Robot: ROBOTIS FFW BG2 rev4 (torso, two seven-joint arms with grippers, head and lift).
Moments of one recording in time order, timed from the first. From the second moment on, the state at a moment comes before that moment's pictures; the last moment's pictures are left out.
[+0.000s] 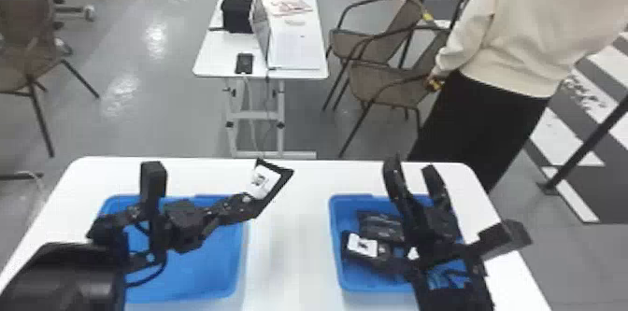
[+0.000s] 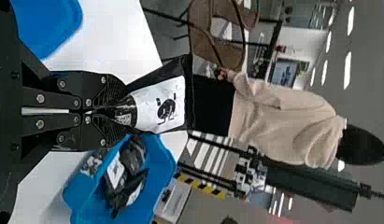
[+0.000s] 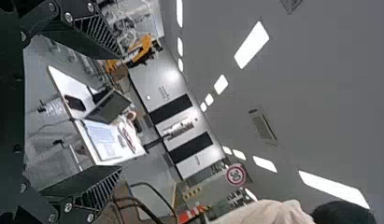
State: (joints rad) left arm -0.25 0.10 -0.07 -1.06 0.02 0.05 -1.01; right arm 0.16 -0.02 0.01 -1.46 -0.58 -0.42 0.31
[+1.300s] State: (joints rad) left arm -0.51 0.00 -0.30 -0.78 0.10 0.04 -1.08; right arm -0.04 -0.02 0.11 -1.27 -0.68 -0.13 0.51
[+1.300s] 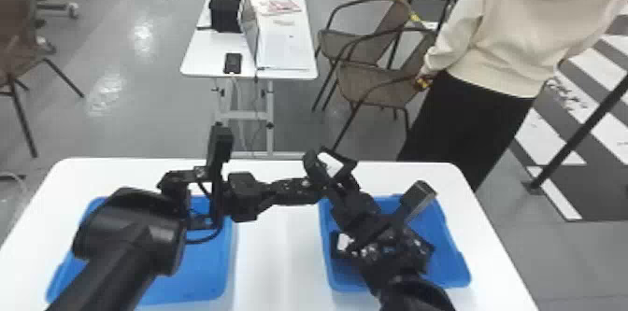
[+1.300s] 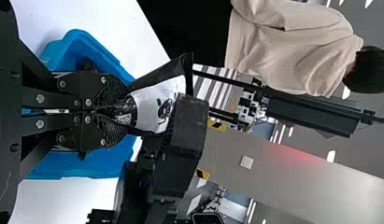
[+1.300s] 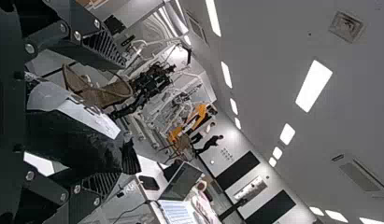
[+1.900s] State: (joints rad) left arm -0.50 0.00 -0.28 -0.78 0.12 0.06 -1.06; right arm -0.03 -0.01 0.11 -1.25 -0.71 -0.12 0.51
